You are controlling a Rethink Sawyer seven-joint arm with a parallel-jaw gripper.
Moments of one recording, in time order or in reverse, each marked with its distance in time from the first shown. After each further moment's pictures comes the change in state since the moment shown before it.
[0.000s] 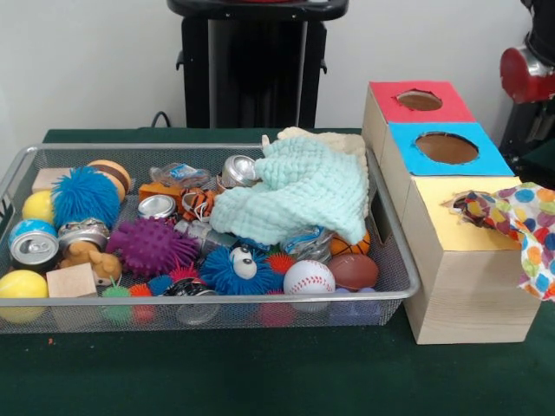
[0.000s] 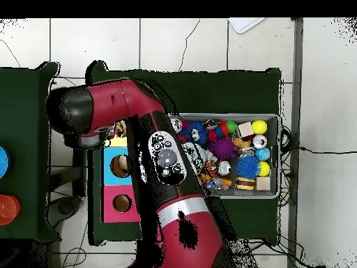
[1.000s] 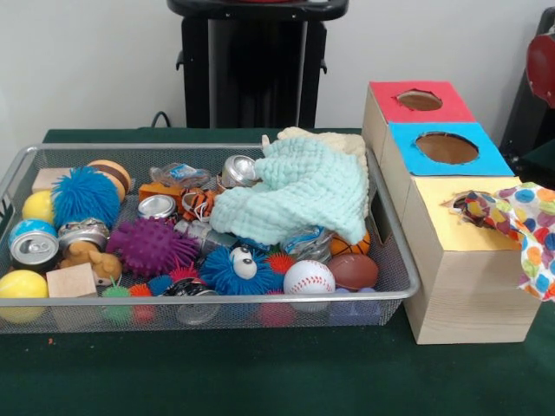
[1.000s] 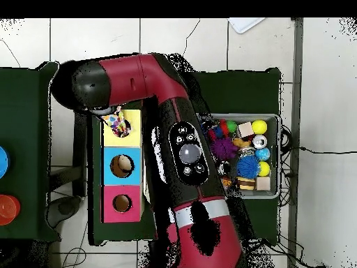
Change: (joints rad) arm -0.041 -0.008 0.000 -0.148 -0.037 -0.210 0.000
